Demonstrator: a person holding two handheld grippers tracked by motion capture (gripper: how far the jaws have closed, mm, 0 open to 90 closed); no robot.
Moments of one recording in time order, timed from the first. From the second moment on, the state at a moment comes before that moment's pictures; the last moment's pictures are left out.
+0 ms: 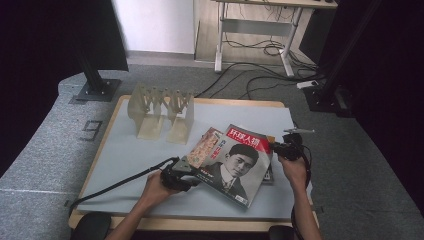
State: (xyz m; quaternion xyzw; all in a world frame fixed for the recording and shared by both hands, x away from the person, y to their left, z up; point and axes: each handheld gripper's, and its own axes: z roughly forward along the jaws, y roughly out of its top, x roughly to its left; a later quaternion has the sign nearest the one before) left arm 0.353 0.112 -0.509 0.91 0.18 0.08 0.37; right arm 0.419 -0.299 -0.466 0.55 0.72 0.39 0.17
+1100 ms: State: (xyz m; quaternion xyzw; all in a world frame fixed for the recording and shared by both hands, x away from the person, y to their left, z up) left arm 0.357 0.133 -0.487 0.90 0.22 0.03 0.38; right arm 0.397 -0.272 -0.420 0.49 0.75 0.40 0.22
